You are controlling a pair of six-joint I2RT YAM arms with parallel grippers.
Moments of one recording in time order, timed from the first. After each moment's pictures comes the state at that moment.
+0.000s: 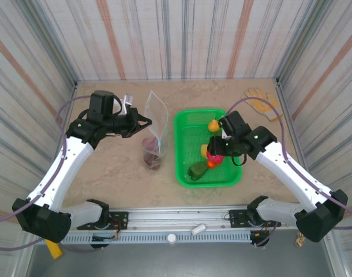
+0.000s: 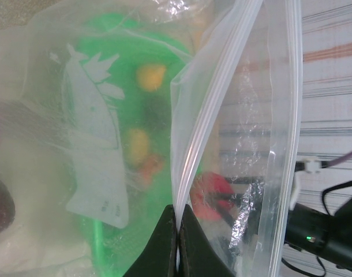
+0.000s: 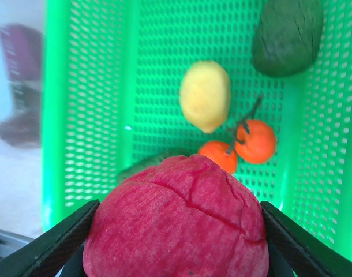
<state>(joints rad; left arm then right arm) -0.34 1.19 1.23 -0.71 0.61 -0.81 0.60 1.14 1.15 -1.04 -0.03 0.57</state>
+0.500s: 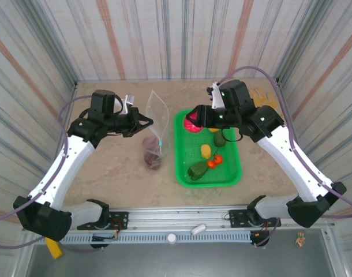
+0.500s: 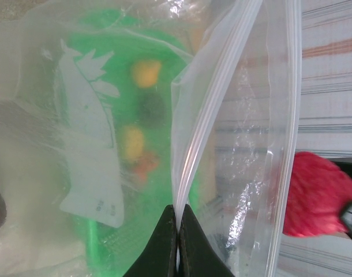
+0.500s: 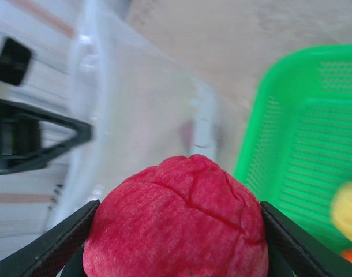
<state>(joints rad) -0.34 1.20 1.23 -0.69 0.64 -0.82 0.65 1.31 1.59 -0.91 -0.25 0.59</state>
